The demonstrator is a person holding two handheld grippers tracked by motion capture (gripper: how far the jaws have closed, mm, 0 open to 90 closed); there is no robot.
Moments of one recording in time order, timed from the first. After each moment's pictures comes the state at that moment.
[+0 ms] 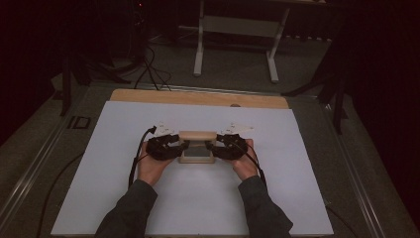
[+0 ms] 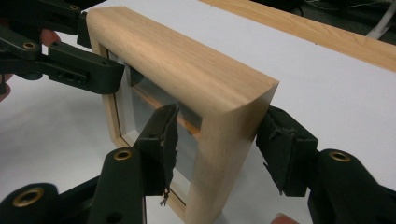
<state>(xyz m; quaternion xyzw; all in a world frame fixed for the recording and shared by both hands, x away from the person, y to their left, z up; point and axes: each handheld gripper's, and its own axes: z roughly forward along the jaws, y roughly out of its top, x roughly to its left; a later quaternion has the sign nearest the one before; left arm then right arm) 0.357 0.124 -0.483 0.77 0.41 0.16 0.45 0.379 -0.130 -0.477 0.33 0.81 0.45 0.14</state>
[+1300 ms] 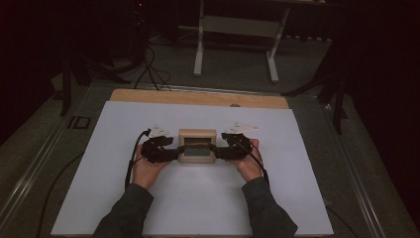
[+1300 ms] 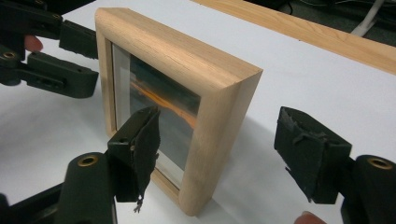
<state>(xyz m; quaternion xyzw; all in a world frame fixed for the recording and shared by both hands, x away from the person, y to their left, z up) 0.349 0.138 -0.486 0.77 0.44 0.14 0.44 0.374 -0.139 -0.468 0.35 0.81 0.44 0.15</state>
